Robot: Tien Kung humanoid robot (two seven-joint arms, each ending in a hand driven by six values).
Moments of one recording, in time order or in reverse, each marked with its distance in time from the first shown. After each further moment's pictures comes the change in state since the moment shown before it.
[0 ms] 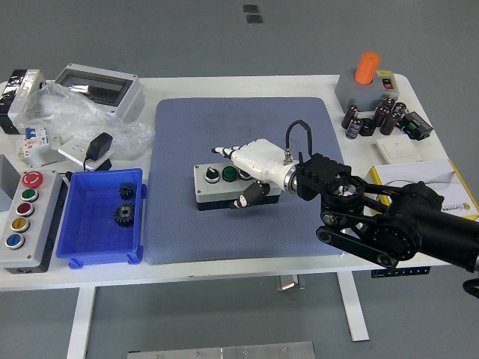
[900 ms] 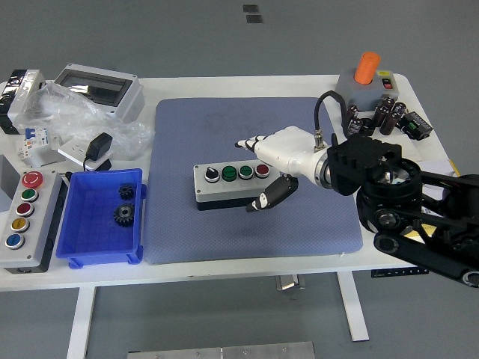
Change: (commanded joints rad) left arm 0.010 0.004 0.069 0.005 -0.091 -0.026 -0.001; right arm -0.032 -0.200 0.192 0.561 0.062 0.443 -0.383
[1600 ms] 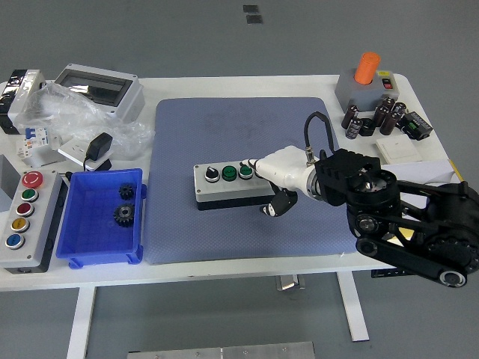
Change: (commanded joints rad) left arm 0.001 -0.001 -0.003 0.002 0.005 -0.001 0.006; right arm -0.006 0.035 -0.061 -0.120 -0.003 -0.020 0.004
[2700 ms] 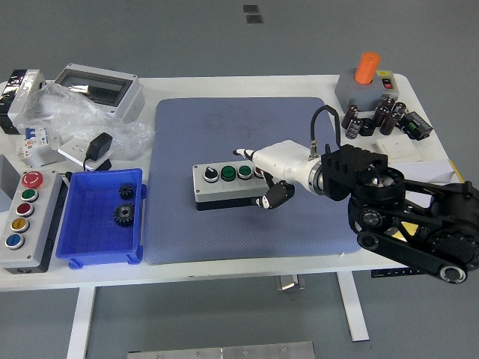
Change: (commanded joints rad) left arm 0.002 -0.003 -0.006 -0.002 0.002 -0.002 -0.014; right arm -0.025 -0.025 0.080 0.011 0.062 -0.147 0.099
